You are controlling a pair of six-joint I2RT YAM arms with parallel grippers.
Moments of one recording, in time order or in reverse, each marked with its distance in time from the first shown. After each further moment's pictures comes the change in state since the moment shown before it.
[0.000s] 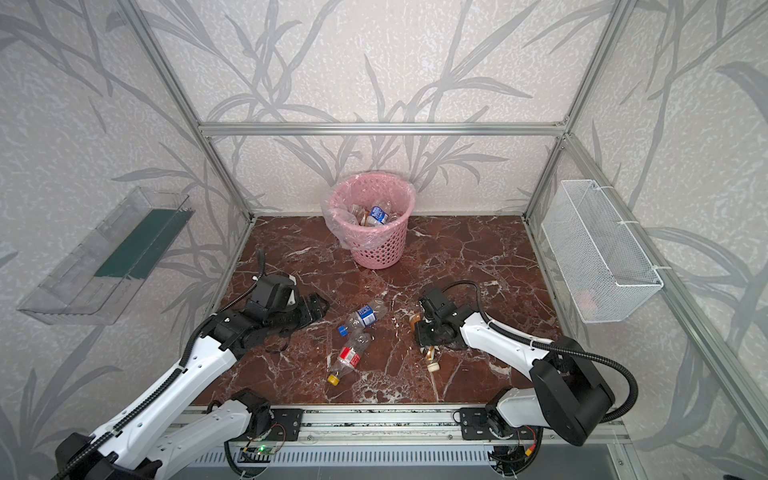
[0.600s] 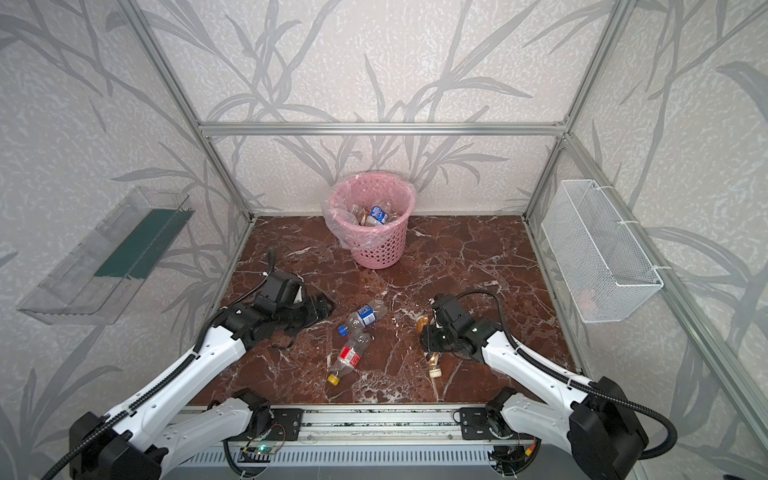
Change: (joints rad) left arm 0.000 0.076 0.000 0.030 0.051 0.000; right arm -0.009 -0.247 -0.089 -0.032 -0.021 0.104
